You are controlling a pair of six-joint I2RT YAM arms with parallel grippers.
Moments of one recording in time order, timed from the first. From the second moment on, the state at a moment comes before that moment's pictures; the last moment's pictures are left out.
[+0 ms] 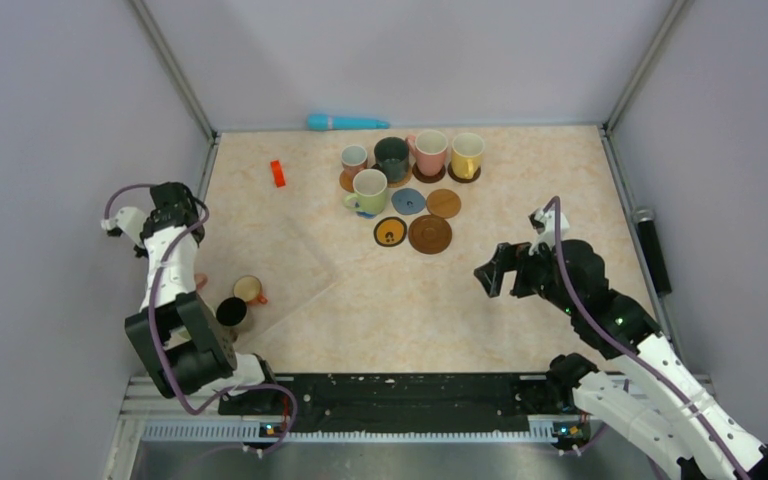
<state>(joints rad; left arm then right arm) 0.44 1.39 1.07 -0.70 -0.67 -0.78 0.58 0.59 0.71 -0.58 0.03 0.39</state>
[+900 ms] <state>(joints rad) -0.22 1.29 1.13 -0.62 -0.44 -0.29 0.58 0.65 0.71 -0.57 0.04 0.40</state>
